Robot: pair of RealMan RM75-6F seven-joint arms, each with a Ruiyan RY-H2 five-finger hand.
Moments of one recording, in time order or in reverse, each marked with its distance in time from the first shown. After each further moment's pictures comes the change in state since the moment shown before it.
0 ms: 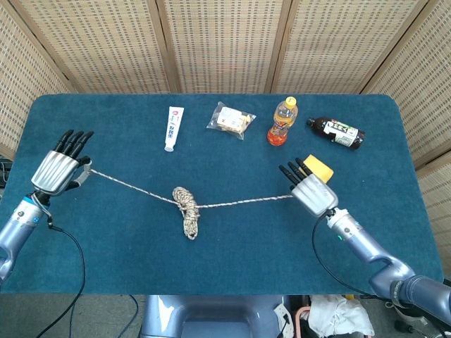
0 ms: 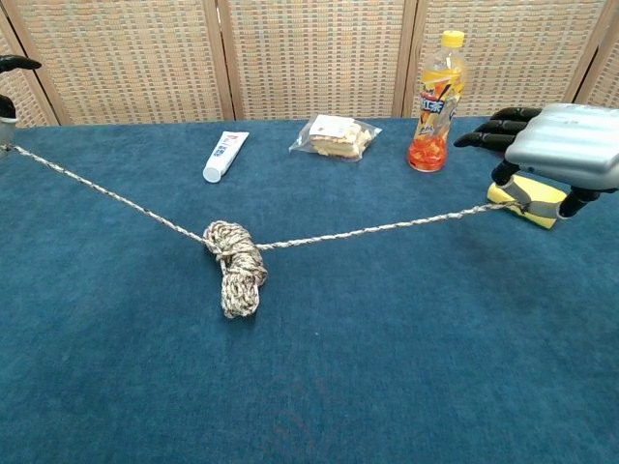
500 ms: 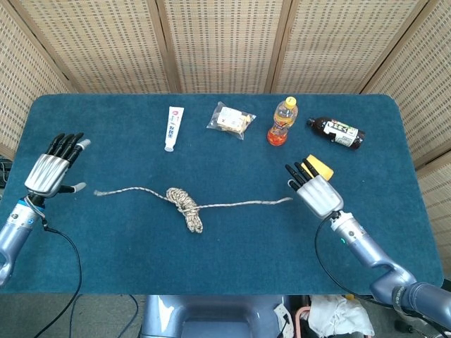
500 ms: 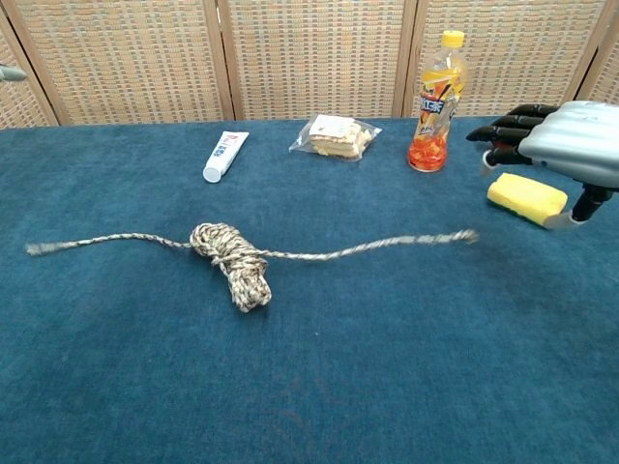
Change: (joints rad) left arm 0.030 0.038 -0.023 -0.094 -0.038 -0.043 -0.105; right arm -0.046 0.014 0.025 -0.069 0.051 0.034 0.005
